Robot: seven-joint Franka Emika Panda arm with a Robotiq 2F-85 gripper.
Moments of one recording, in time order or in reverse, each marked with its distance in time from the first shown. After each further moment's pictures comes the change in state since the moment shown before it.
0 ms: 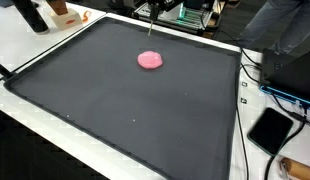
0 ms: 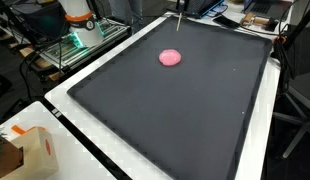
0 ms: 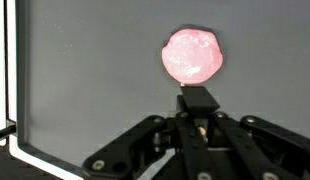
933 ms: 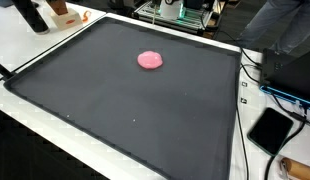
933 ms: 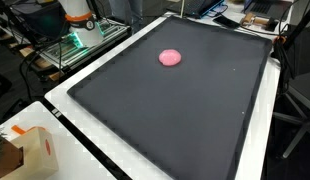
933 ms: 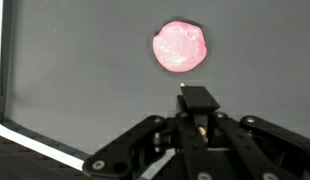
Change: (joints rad) arm -0.027 -0.090 0.006 0.000 0.100 -0.001 -0.187
